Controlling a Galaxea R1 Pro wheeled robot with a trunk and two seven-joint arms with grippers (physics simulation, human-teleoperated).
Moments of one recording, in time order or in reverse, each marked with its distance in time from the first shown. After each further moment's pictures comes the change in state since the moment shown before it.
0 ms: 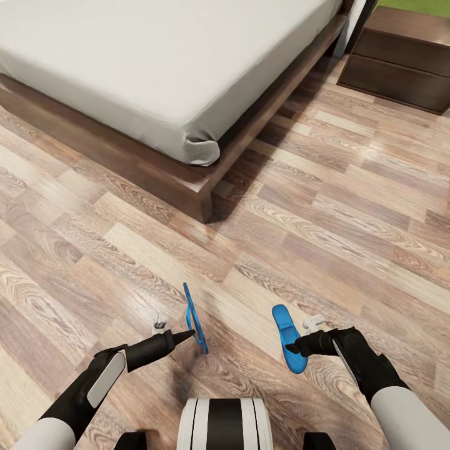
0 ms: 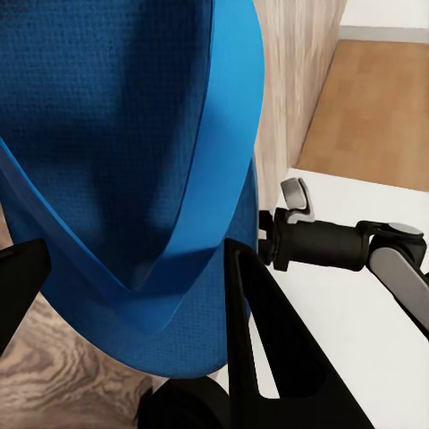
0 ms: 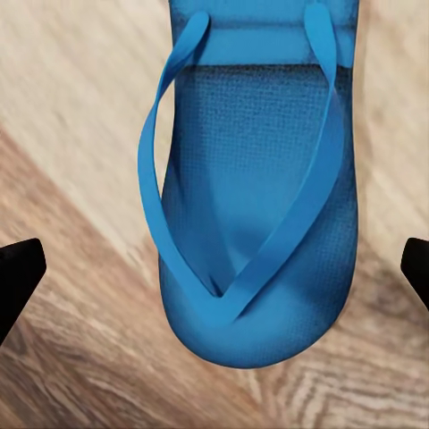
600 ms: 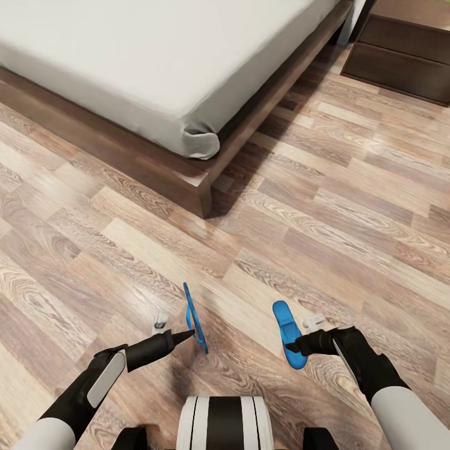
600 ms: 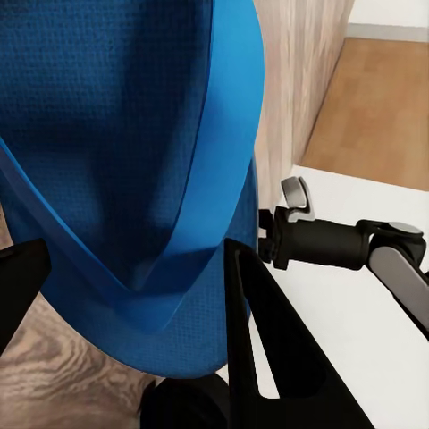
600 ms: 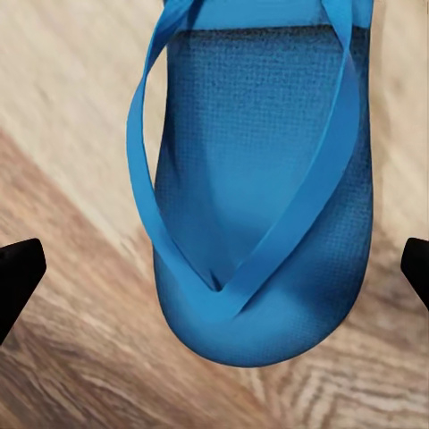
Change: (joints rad) left arm 0.000 0.000 0.000 0.000 0.000 0.000 -0.003; right arm 0.000 -0.001 -0.001 -0.006 0.000 0.000 0.001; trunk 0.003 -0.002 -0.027
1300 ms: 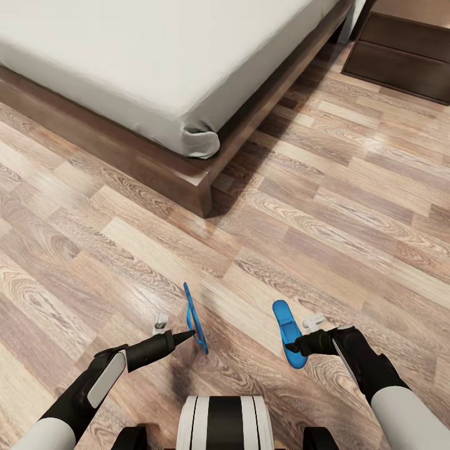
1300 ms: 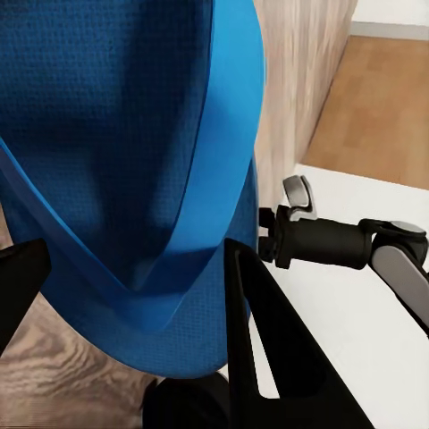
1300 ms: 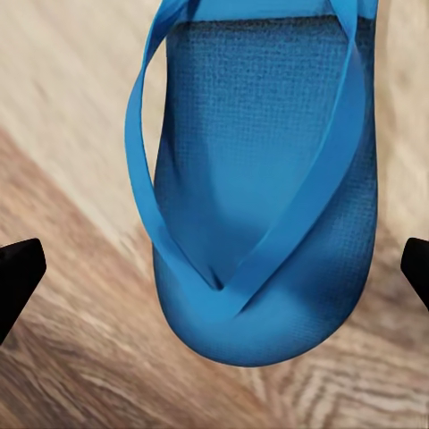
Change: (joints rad) left arm 0.001 -0.001 -0.002 0.000 -0.002 -0.001 0.005; right arm 0.000 0.001 0.001 0.001 0.000 0.000 -0.001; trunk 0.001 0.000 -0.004
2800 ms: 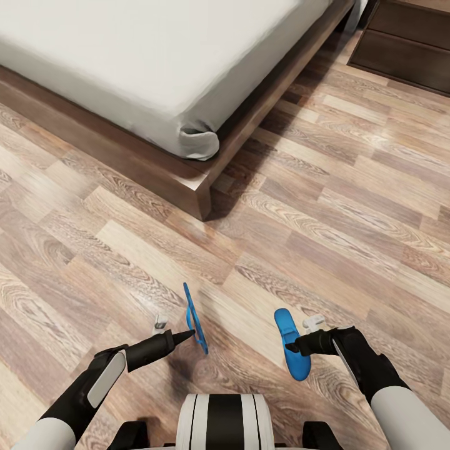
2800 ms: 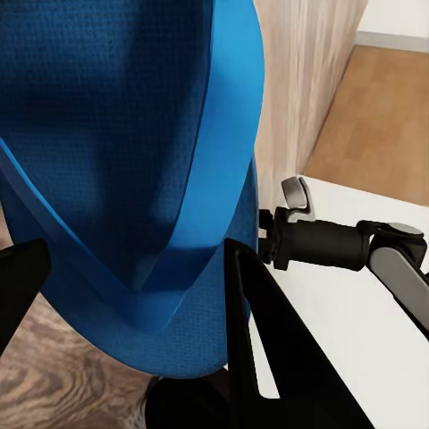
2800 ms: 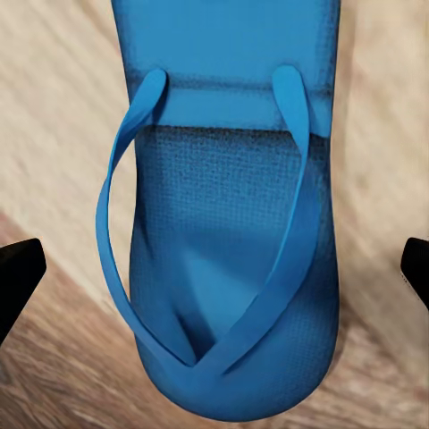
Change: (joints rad) left arm 0.000 0.000 0.002 0.000 0.003 0.001 -0.002; right arm 0.000 0.000 0.000 0.000 0.000 0.000 0.000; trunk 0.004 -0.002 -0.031
